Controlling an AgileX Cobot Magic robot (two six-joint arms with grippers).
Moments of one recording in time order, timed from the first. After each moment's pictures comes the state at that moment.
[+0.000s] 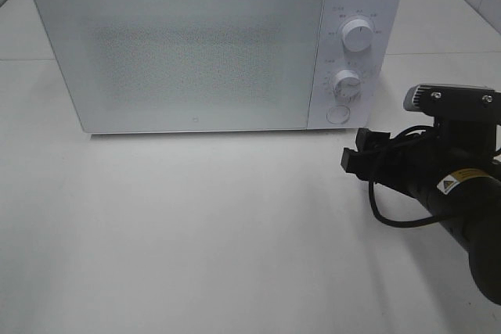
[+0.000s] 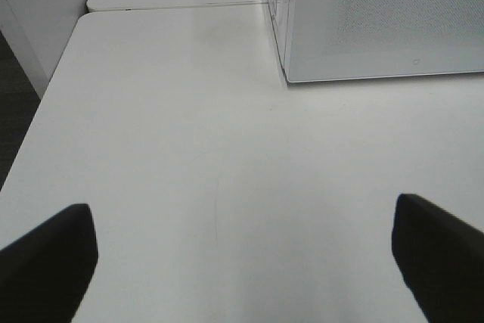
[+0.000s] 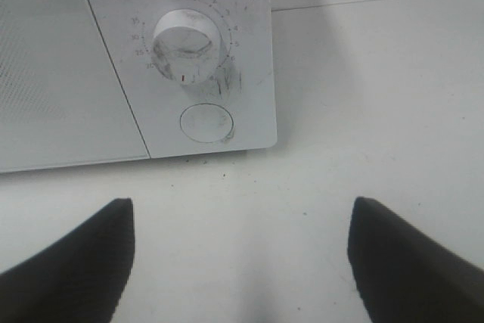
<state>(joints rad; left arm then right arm) -0.06 0.00 -0.50 0.00 1.04 0.02 0.67 1.72 -0.29 0.73 -1.10 -0.03</state>
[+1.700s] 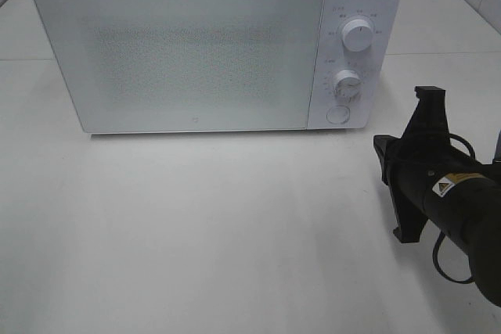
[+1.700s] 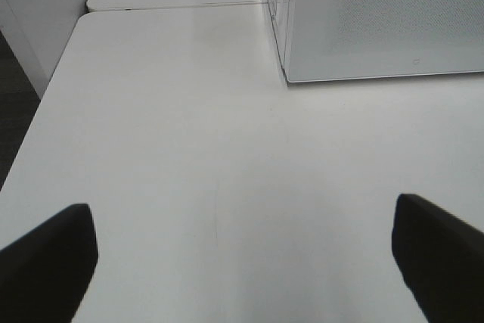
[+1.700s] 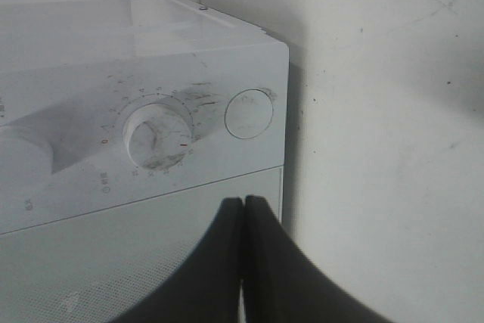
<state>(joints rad) -0.06 0.00 -0.50 0.00 1.04 0.02 0.67 1.72 -0.29 0.67 -1.08 1.44</state>
